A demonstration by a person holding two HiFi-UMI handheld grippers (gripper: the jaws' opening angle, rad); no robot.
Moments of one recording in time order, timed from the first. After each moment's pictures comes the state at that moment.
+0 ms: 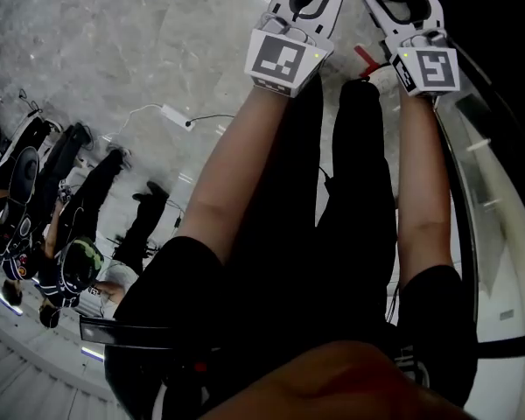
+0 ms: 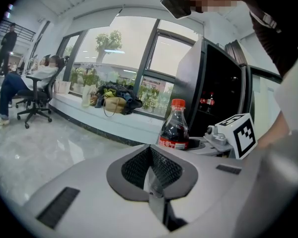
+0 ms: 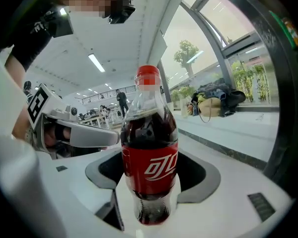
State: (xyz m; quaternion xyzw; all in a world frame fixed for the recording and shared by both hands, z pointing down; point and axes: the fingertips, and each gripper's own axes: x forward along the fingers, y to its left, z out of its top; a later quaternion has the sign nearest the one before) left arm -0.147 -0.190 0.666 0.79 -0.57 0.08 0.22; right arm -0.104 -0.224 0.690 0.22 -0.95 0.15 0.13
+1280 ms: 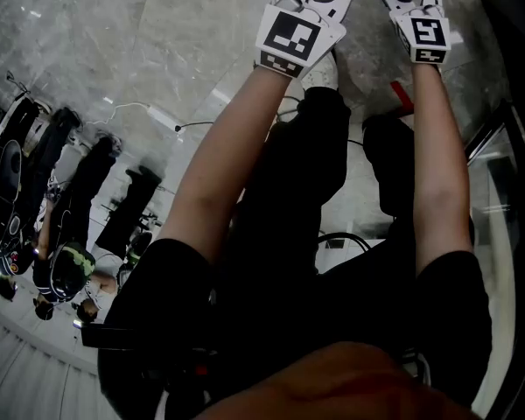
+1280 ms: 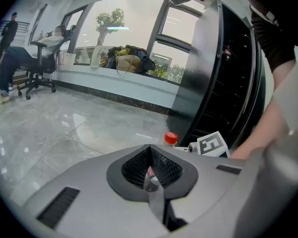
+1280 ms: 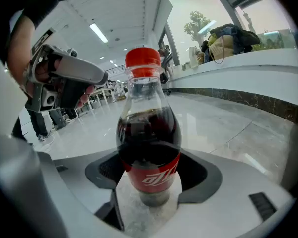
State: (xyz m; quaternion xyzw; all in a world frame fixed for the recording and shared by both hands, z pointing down) left arm -0.206 -0.170 1.010 0.76 -0.56 0.16 0.29; right arm -0.165 -0.193 1.125 0.16 -0.94 0.17 0.26
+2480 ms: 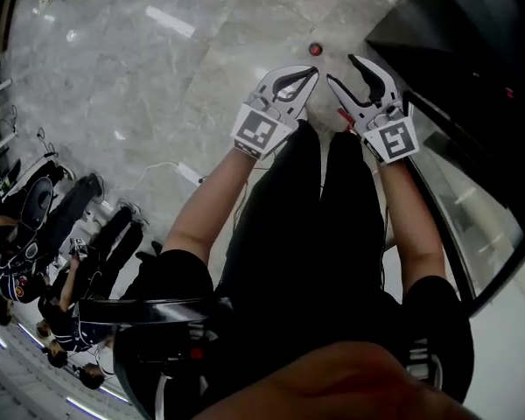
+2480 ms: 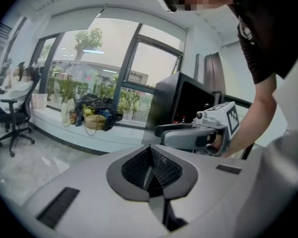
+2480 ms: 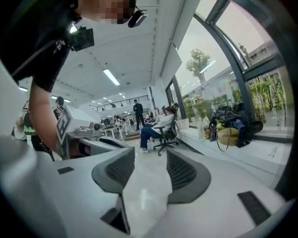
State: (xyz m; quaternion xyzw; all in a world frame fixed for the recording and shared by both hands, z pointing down) left arm -0.163 -0.161 0.477 0.85 -0.48 0.09 0.20; right arm -0.136 -0.185 0.460 0.15 -0.98 0.13 0.08
